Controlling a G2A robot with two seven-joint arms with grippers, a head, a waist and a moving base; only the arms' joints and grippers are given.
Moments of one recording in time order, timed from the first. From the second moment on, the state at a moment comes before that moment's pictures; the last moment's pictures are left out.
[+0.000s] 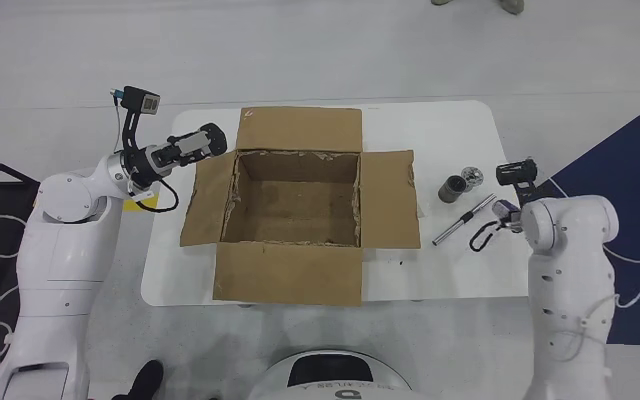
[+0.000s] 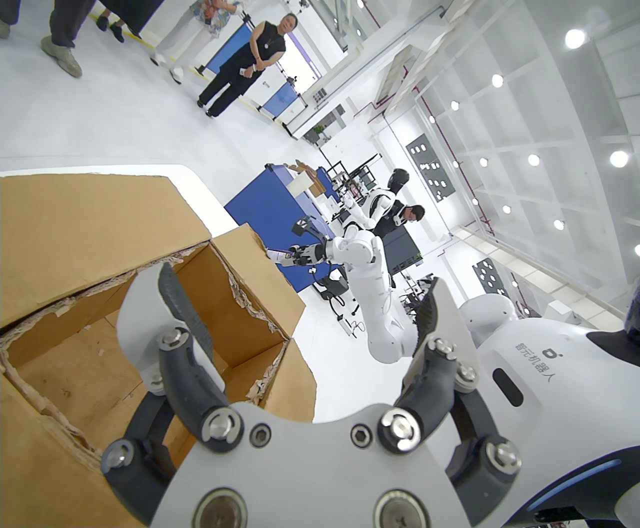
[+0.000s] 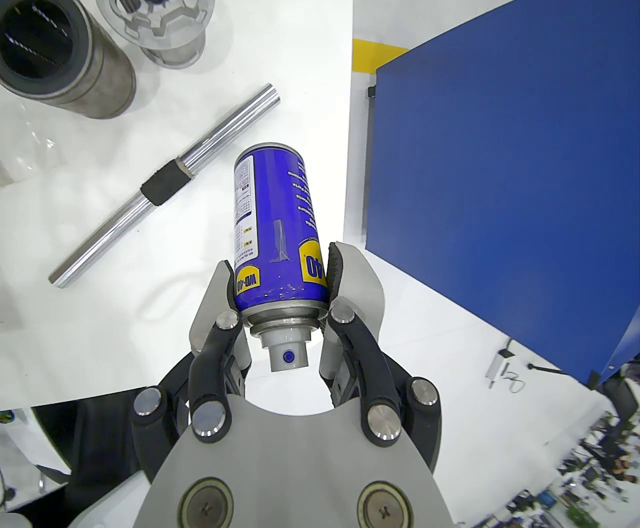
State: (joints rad) left arm 1.13 -0.98 -1.48 -1.45 -0.49 -0.52 -1.12; right arm -1.35 -1.21 1.71 -1.81 -1.56 -0.18 1.54
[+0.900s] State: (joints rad) left arm 1.13 -0.98 -1.48 -1.45 -0.49 -0.52 -1.12; right arm -1.40 -1.17 1.71 -1.83 -1.54 -0.30 1.52
